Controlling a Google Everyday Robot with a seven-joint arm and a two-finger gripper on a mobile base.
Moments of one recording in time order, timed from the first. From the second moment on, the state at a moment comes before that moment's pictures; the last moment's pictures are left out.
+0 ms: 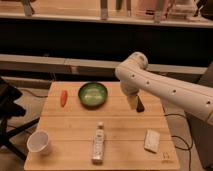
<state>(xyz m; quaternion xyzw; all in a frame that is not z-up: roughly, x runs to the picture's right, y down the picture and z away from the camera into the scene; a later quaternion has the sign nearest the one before) 0.138 0.047 0.759 -0.24 0.01 -0.14 0.96</state>
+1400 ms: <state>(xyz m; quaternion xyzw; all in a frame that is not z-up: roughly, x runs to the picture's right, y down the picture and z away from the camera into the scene) 0.116 0.057 0.780 -0.26 -0.02 -0.14 0.96</state>
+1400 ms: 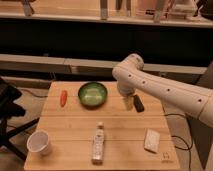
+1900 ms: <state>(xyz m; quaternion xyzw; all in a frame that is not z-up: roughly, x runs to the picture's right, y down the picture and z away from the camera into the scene) 0.109 0.062 0.787 -0.26 -0.03 -0.13 0.96</state>
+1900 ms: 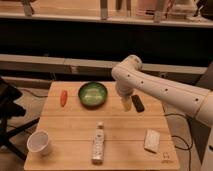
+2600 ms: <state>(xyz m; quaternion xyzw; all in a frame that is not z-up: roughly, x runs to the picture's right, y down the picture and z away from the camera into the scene) 0.101 0.068 0.798 -0.27 -0.03 -0.13 0.95</state>
